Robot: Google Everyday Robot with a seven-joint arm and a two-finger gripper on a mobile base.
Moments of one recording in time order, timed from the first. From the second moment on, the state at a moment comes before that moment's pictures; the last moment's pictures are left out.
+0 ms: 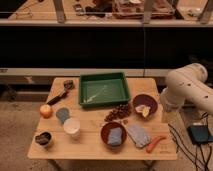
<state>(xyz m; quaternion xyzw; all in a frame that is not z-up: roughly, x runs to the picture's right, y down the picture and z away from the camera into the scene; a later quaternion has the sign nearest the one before) 0.284 0.105 0.684 -0.28 0.02 0.02 0.96</state>
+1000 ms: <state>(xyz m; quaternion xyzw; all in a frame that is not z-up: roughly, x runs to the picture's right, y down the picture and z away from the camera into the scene) 0.283 0.108 0.688 -0.29 0.01 0.02 0.96</state>
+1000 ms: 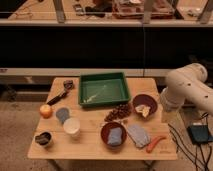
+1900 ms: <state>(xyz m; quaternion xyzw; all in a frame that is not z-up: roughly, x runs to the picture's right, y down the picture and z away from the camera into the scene) 0.236 0.182 0.759 -0.32 -0.09 0.00 0.94</state>
